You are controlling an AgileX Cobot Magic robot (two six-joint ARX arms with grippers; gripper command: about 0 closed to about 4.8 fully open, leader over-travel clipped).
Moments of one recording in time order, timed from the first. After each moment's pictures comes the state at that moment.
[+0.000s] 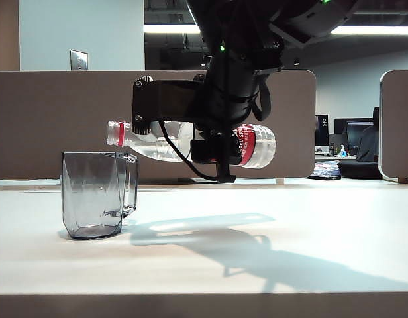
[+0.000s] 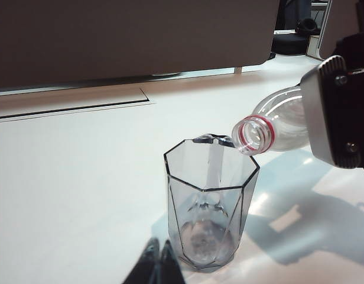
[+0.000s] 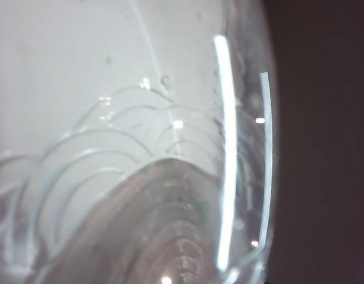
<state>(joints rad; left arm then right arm) -0.37 0.00 0.00 -0.03 0.00 0.01 0.79 1.75 1.01 0.28 0.51 -1.29</state>
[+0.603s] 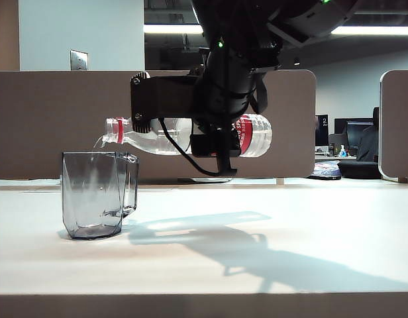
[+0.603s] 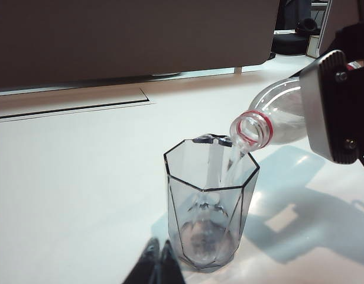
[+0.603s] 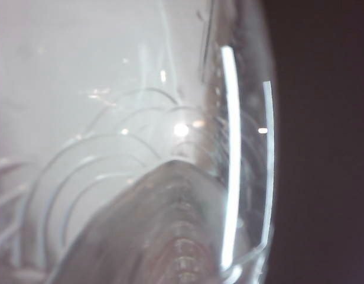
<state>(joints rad) -0.37 0.00 0.00 -0.03 0.00 0.01 0.79 1.75 1.01 0.33 0.51 -1.38</state>
